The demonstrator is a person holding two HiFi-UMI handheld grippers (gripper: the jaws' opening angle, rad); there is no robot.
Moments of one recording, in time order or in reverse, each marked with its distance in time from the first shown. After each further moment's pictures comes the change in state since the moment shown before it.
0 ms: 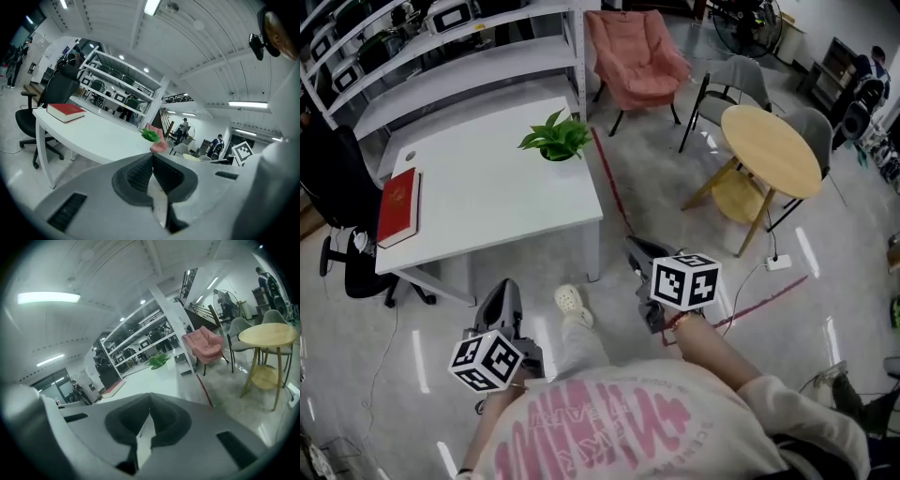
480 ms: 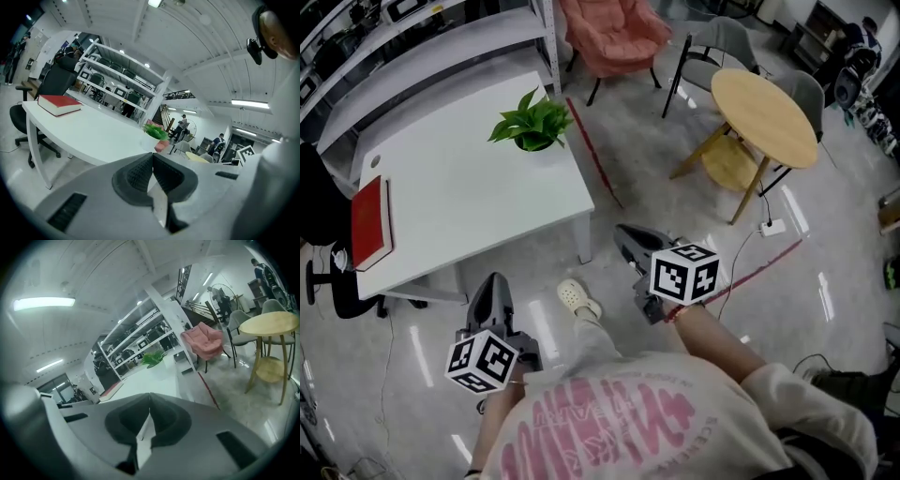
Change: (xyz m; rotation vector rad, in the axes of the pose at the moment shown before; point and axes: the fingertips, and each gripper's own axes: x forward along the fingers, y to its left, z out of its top) left arm 0.062 0.034 -0.004 -0.019 0.052 -0.009; right arm 0.044 -0.024 -0.007 0.060 -0.007 0.011
